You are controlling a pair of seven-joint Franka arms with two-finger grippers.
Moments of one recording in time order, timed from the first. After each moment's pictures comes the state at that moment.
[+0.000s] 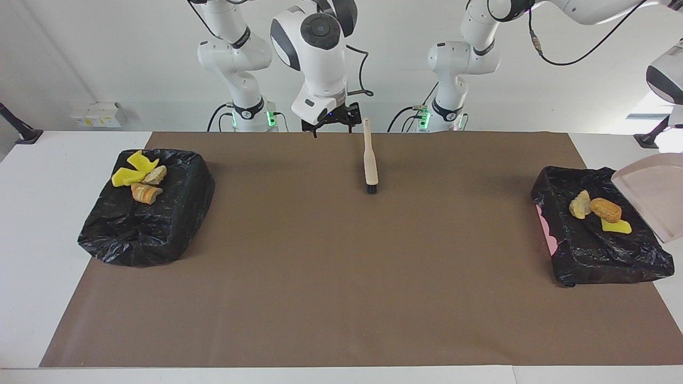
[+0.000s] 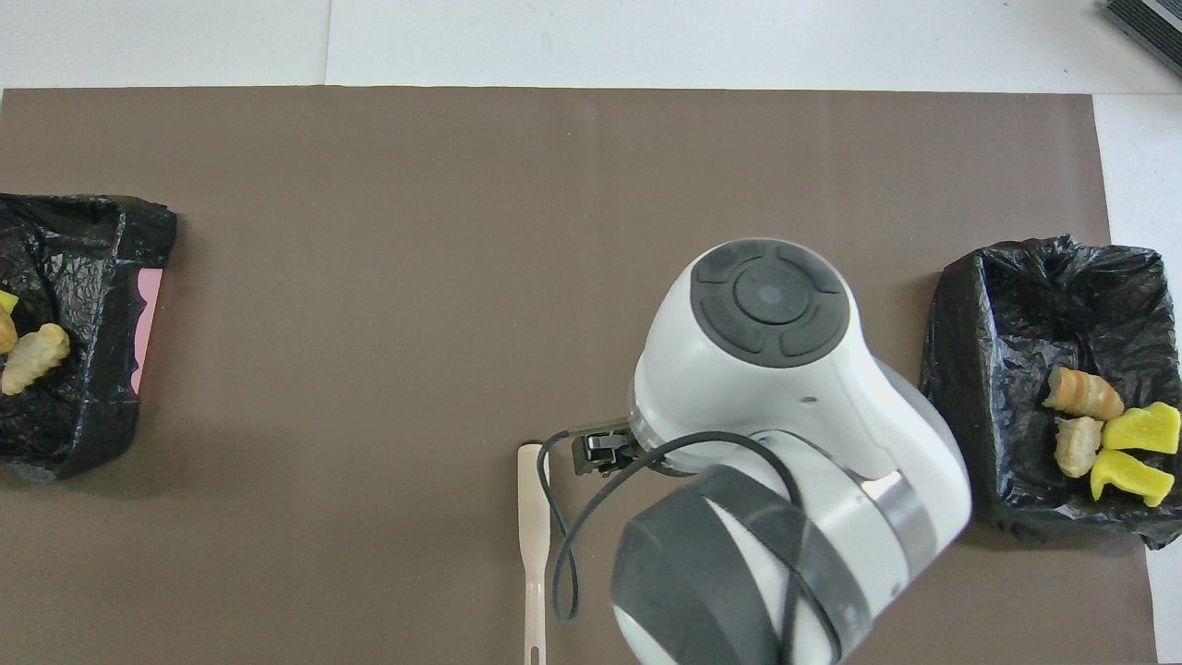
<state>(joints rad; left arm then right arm) -0.10 0.22 0.60 -1.62 0.80 2.17 1.65 0.02 0.10 0.55 -1.62 0.12 1.57 0.43</state>
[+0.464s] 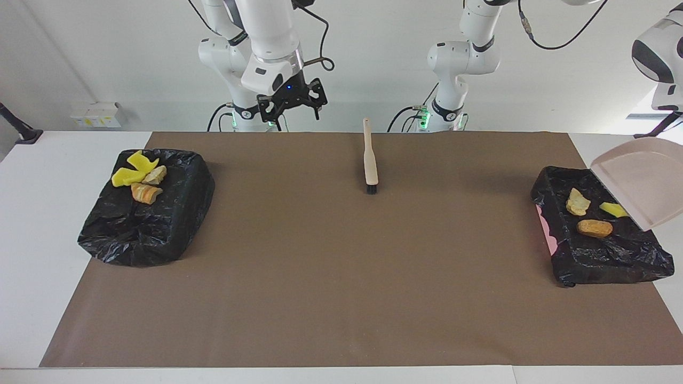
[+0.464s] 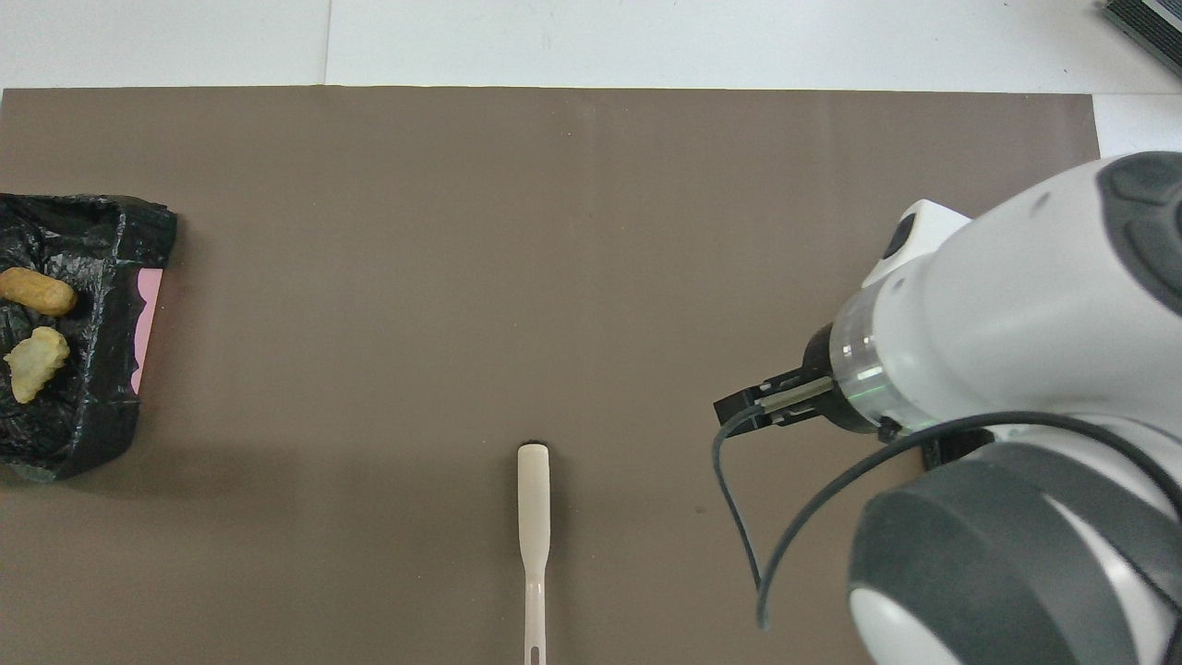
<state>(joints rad) -0.11 0.06 0.40 -1.63 0.78 1.82 1.54 -0.17 -0.03 0.53 -1.59 0.12 1.51 0.11</state>
